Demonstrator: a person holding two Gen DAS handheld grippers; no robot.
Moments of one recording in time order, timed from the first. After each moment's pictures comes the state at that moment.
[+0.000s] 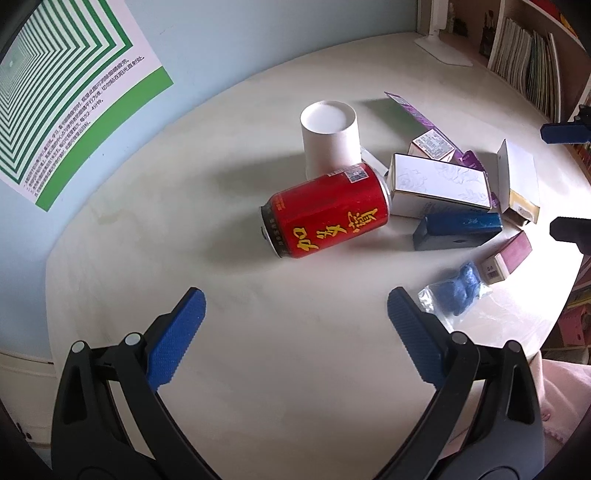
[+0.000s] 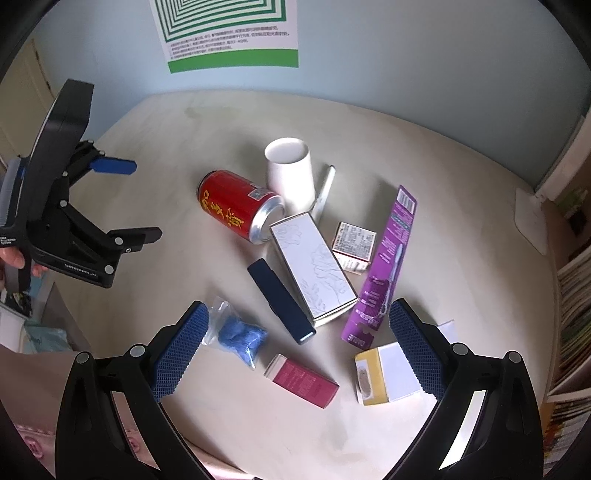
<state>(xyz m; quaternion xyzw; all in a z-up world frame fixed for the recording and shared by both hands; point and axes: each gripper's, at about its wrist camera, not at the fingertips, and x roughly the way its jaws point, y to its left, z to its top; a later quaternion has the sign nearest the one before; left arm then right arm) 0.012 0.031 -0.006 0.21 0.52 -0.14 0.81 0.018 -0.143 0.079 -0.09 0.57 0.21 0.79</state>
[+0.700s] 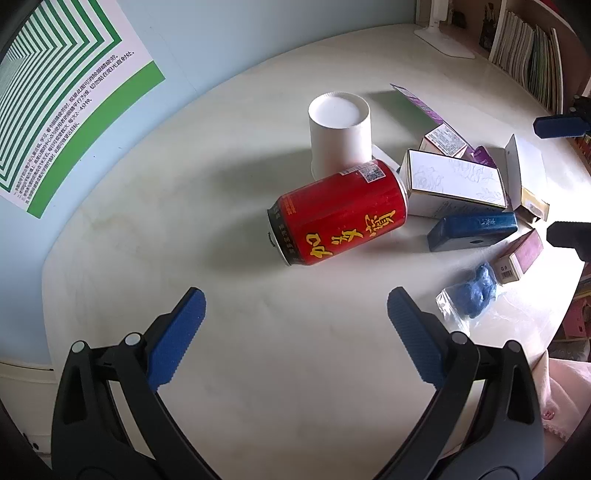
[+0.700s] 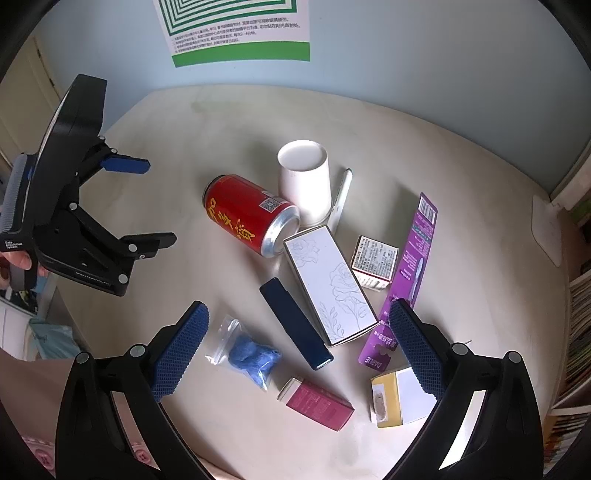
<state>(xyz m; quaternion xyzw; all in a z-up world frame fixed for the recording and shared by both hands) 0.031 0.036 -0.018 0.21 0.54 -0.15 0.80 0.032 -0.128 0.066 -0.08 0.58 0.22 0.78</state>
